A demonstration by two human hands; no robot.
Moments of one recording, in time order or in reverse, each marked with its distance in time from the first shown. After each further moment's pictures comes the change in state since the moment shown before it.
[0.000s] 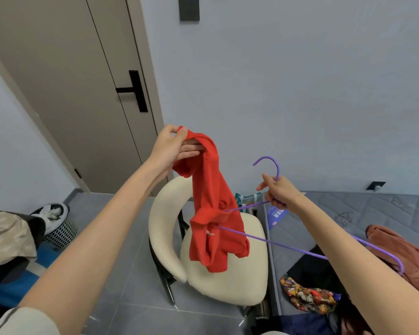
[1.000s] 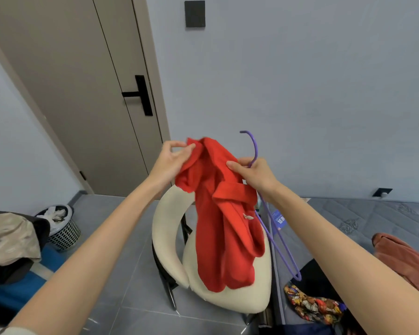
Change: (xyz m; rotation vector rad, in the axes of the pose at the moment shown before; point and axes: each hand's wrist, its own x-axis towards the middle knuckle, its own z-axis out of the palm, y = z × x) left_hand -0.007 -0.025 -0.019 0.110 -0.013 0.020; right_hand -0.009 -0.062 0.039 0.299 -0.105 -0.460
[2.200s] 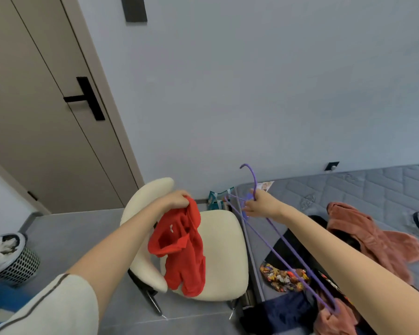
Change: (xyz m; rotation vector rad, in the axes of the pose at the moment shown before) left_hand 0.035 -0.107 0.070 0.971 -0.573 -0.332; right_hand -0.068 0.057 -0.081 -0.510 -0.048 0.464
